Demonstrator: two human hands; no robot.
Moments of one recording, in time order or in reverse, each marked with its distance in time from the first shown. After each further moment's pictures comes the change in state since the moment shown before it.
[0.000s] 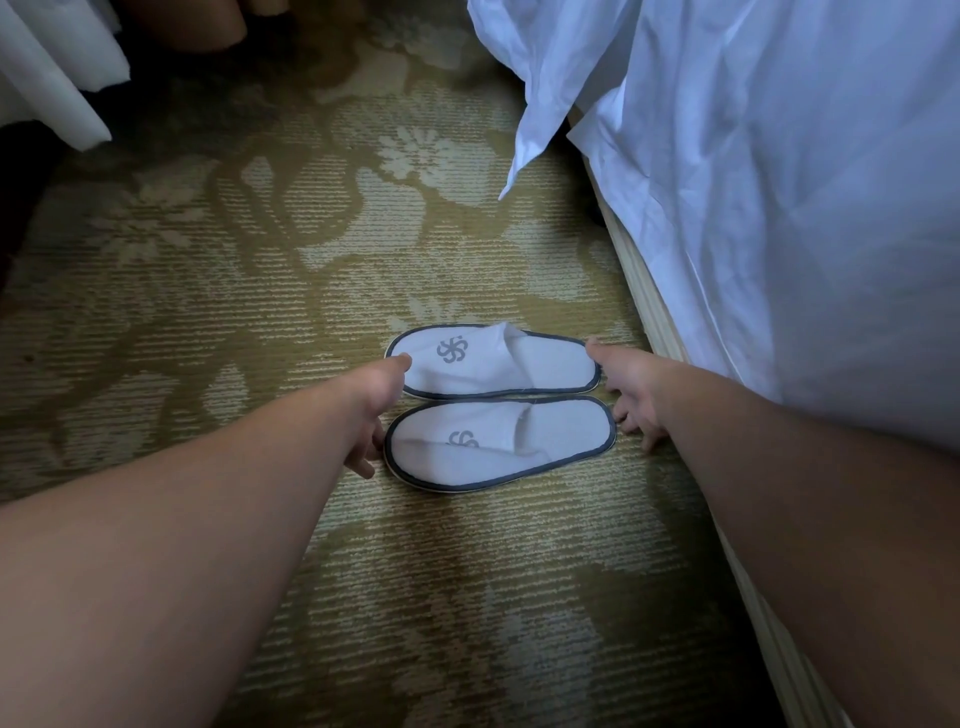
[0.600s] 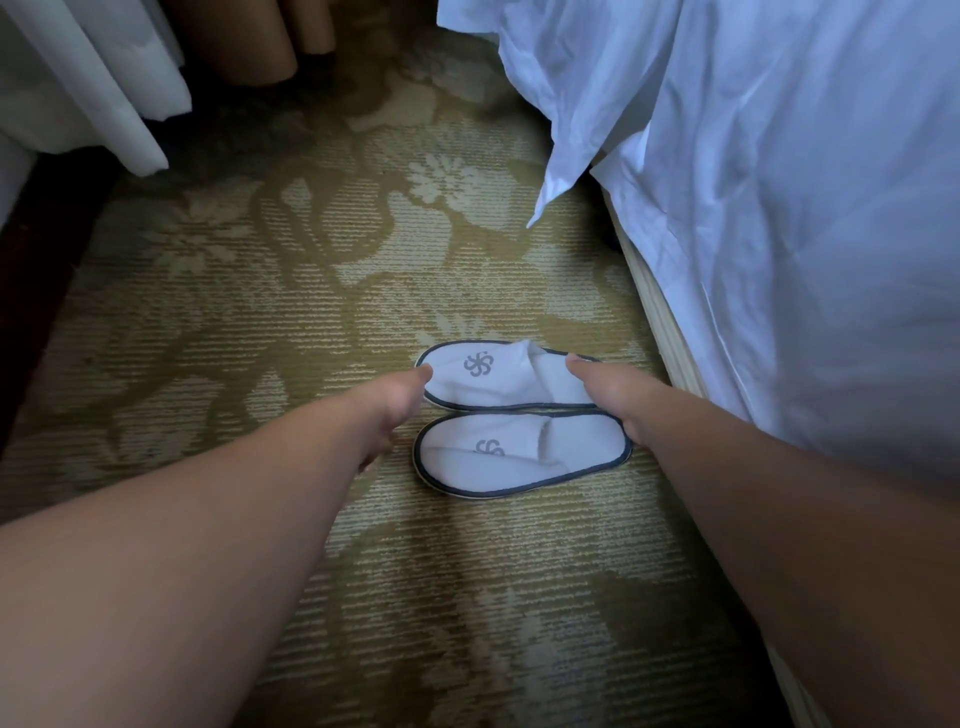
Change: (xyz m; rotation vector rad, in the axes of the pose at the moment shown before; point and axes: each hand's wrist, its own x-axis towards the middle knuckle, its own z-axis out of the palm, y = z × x) left_hand -0.037 -0.008 -0.020 0.063 0.007 0.141; right_hand -0.027 -0.012 0.037 0.028 0.124 -0.275
